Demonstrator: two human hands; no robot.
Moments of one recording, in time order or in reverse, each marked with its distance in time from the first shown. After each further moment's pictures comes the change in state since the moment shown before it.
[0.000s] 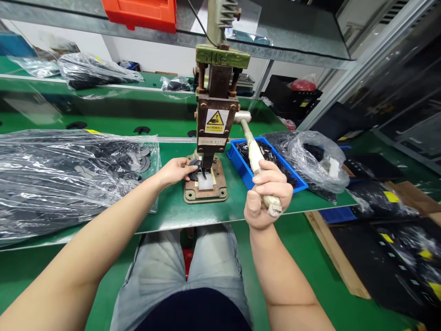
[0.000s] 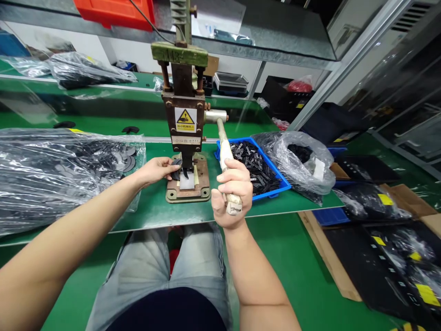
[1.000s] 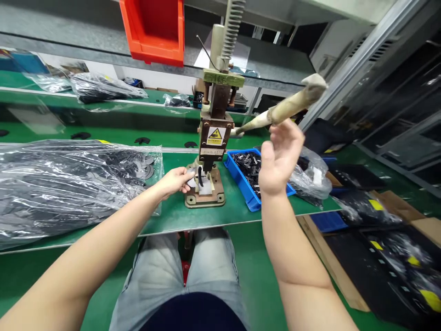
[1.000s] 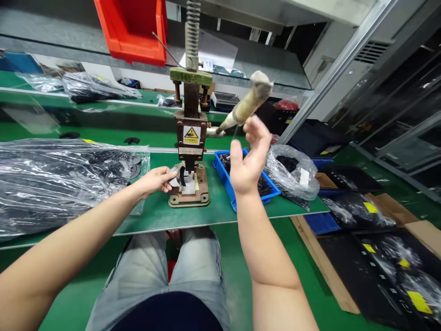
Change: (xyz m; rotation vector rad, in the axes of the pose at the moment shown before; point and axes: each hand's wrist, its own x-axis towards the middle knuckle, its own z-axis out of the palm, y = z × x) left_hand -0.043 0.027 0.004 -0.114 0.022 -0.103; right_hand 0.092 0.022 0.004 -0.159 -0.083 0.102
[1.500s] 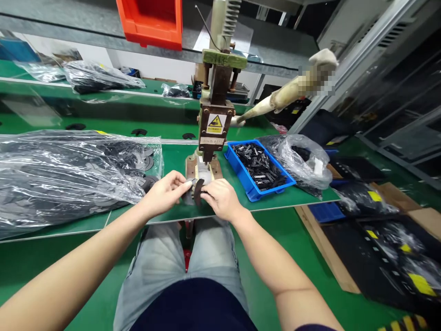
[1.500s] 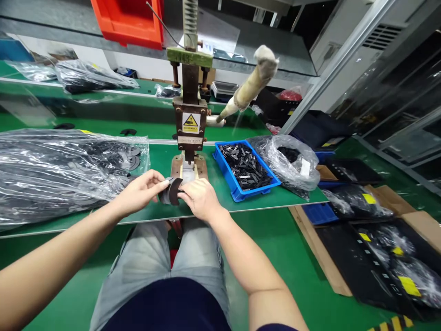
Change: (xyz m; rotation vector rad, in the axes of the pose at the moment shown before) left_hand -0.093 -0.008 -0.001 0.265 0.033 0.258; right_hand -0.140 -0.013 0.024 -0.160 -0.892 -0.067
